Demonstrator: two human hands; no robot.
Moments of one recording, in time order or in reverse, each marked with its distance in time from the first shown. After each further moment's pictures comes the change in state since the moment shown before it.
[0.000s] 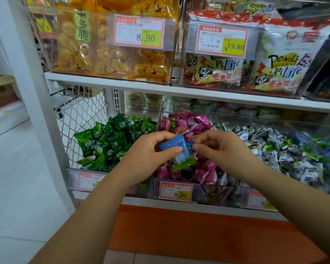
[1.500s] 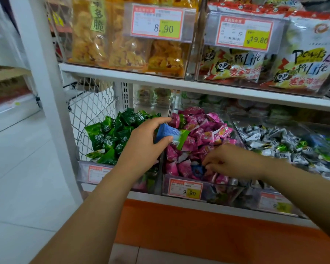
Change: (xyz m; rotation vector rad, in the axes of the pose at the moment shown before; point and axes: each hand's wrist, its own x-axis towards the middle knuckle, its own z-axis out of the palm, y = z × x) left_hand -0.001 -0.019 -0.015 0.280 0.267 -0.071; right_hand 0.024 0.032 0.000 -0.661 -0.549 -0.049
